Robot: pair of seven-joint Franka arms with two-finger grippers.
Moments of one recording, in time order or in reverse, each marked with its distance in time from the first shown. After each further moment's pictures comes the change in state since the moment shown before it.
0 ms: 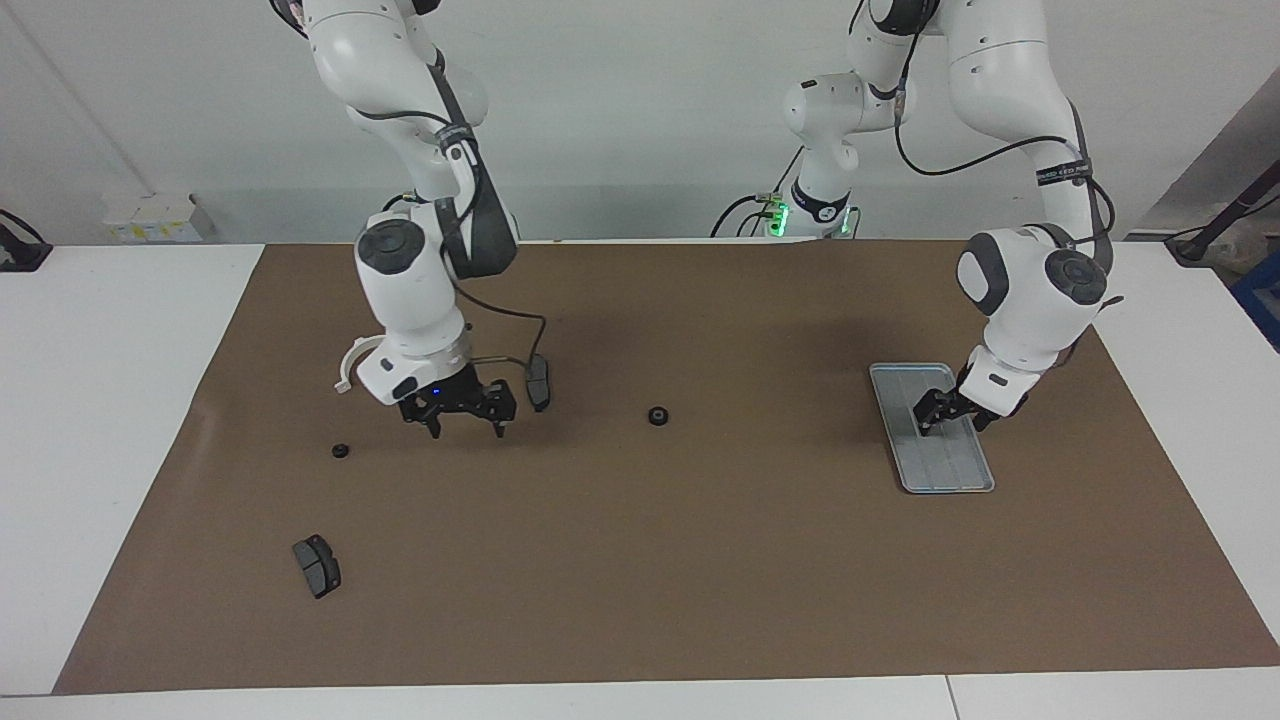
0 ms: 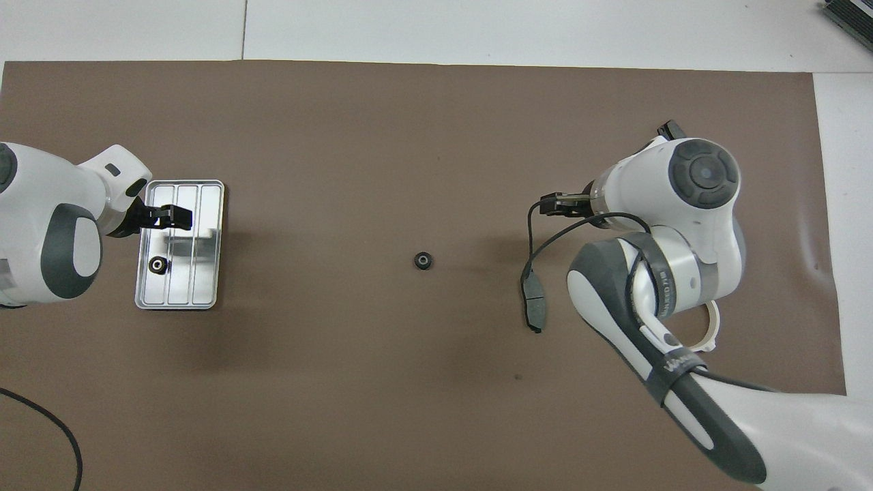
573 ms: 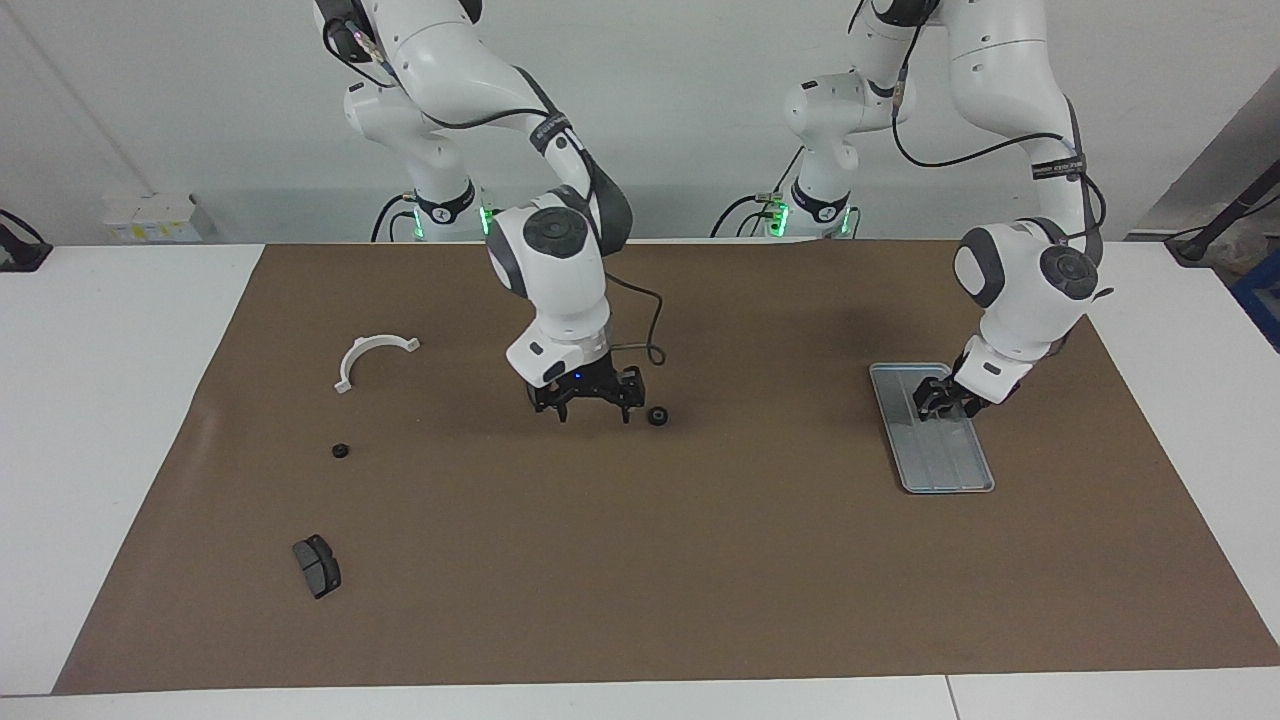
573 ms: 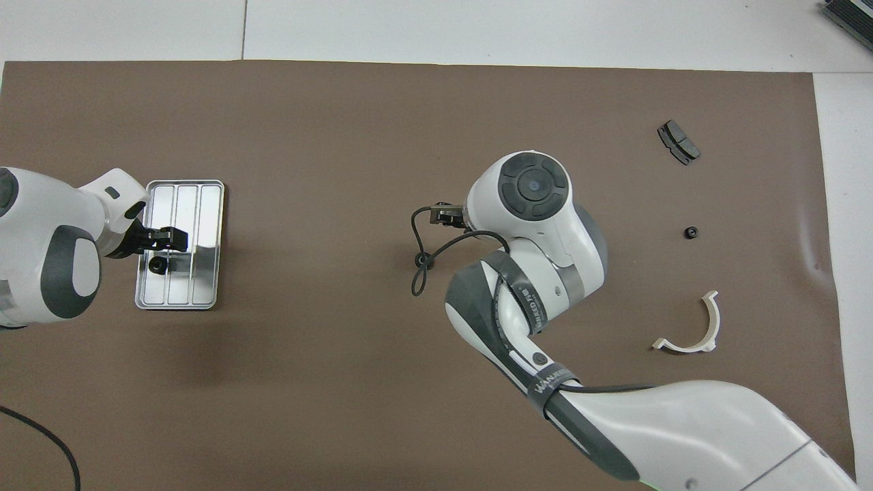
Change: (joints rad) left arm 0.015 -0.035 -0.001 -0.084 0.000 0.009 0.011; right arm 0.248 0.207 -0.003 0.263 -0.029 -0.078 0.267
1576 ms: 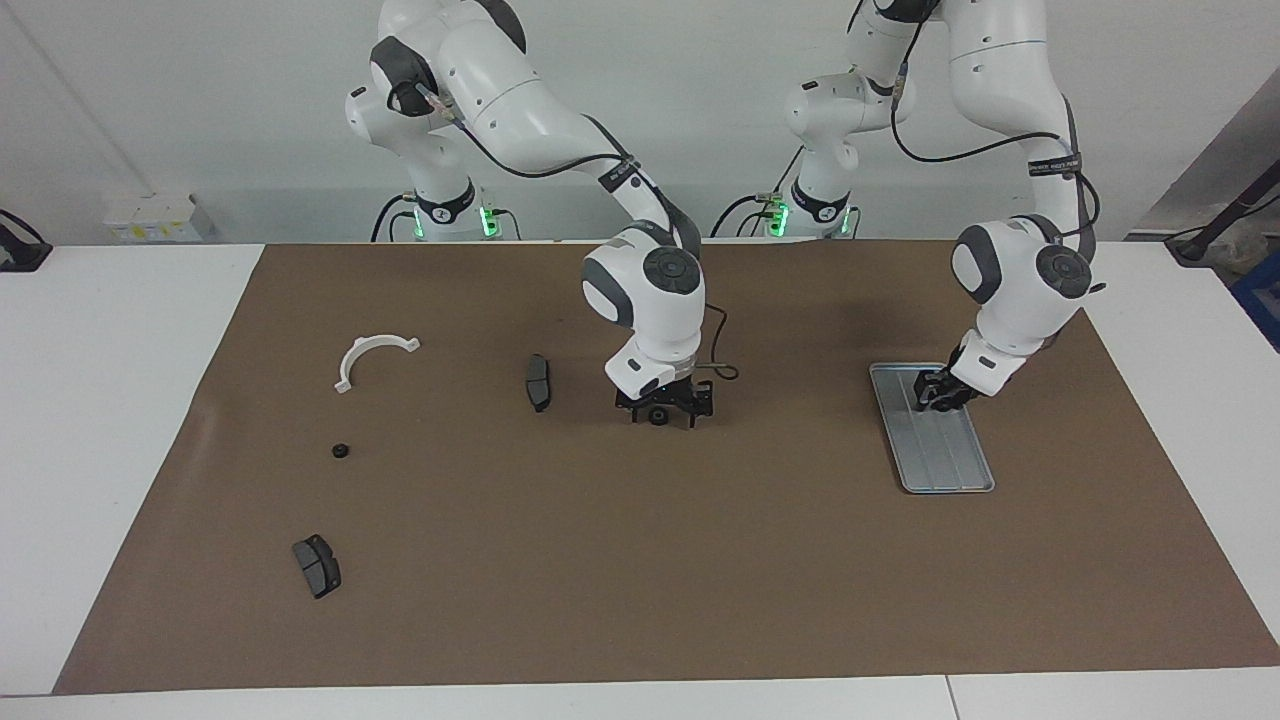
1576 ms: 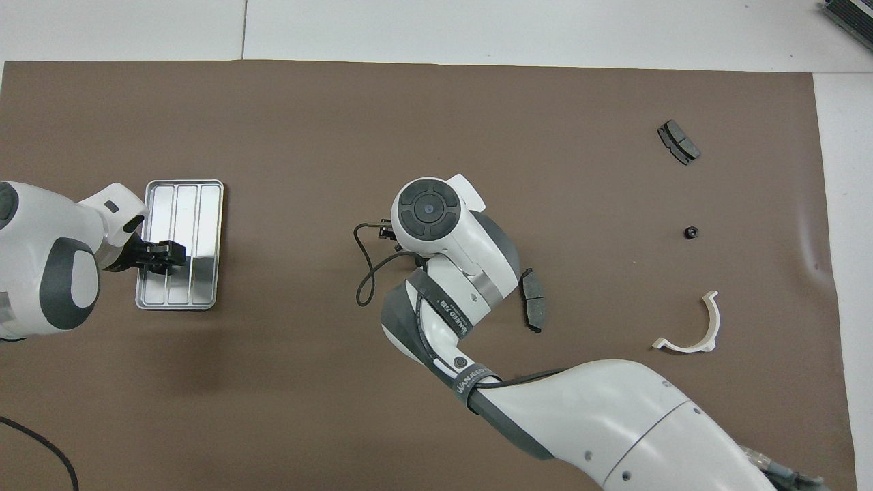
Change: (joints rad) left arm 0.025 -0.022 -0.001 -0.062 0.000 0.011 0.021; right arm 0.135 0.157 -0.002 0.076 -0.078 0.006 0.226
